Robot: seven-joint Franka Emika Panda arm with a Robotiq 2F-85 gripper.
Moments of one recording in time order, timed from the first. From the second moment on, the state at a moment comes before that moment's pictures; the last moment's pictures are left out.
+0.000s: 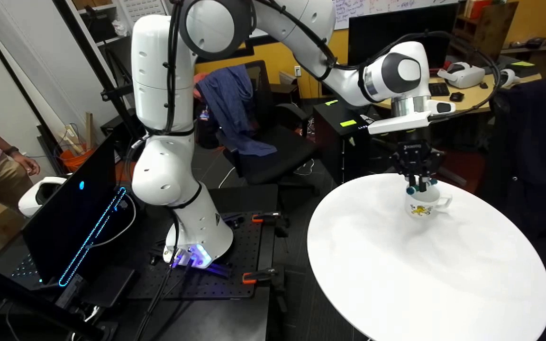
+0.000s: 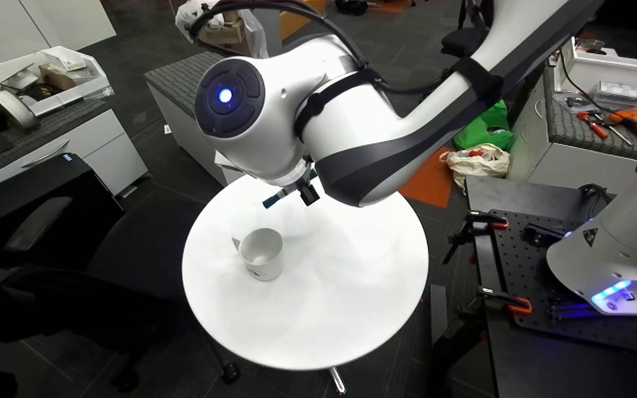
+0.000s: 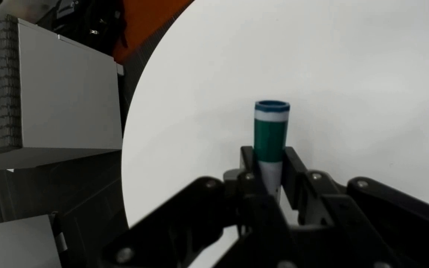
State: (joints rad) arm 0.18 0.38 0.05 -1.89 -0.69 2.03 -0.14
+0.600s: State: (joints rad) arm 0.19 0.44 0.11 -1.86 -0.64 1.91 -0.29
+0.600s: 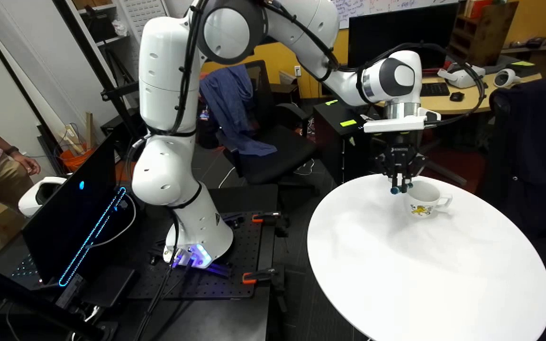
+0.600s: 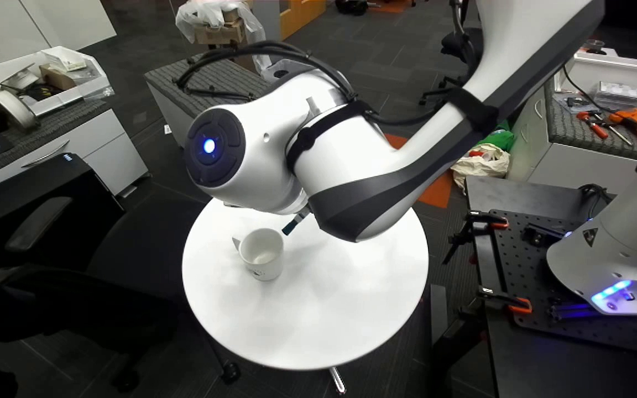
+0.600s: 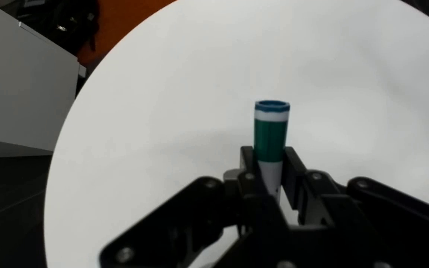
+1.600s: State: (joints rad) arm 0.25 0.57 0.12 -1.74 -0.74 1.75 -0.39
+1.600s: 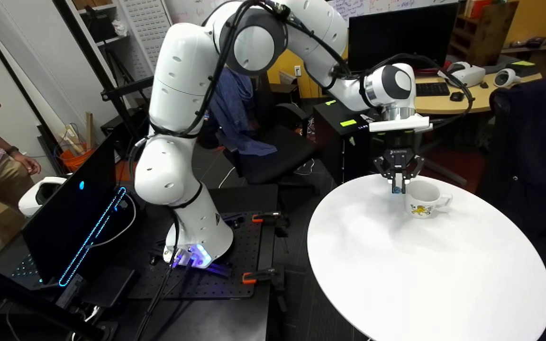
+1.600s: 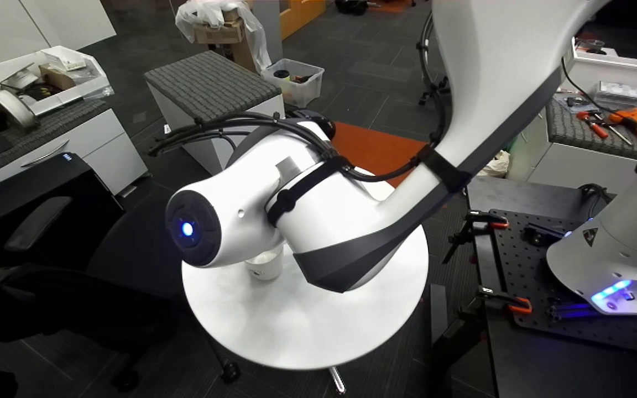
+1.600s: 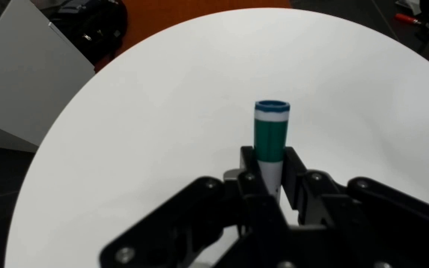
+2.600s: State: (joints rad) arm 0.24 0.74 0.12 -1.55 -0.92 1.72 -0.45
